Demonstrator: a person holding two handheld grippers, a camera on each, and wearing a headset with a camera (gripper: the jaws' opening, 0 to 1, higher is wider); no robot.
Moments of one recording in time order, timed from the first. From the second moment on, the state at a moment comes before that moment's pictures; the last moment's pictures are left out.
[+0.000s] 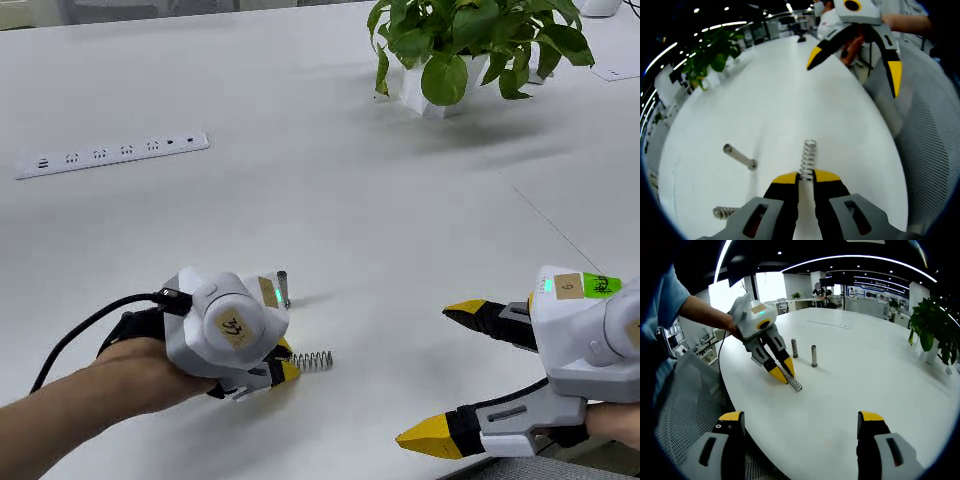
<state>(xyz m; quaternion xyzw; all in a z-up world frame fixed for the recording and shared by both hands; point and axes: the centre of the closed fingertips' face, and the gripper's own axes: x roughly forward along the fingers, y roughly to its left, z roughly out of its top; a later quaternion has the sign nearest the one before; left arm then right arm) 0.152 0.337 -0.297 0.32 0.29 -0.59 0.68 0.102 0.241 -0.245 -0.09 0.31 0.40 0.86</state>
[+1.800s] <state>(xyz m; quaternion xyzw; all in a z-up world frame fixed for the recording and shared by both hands) 0.075 0.419 -0.212 0.12 0.21 -0.50 0.83 0.083 0.408 -0.187 -0.16 0.28 0.67 0.66</state>
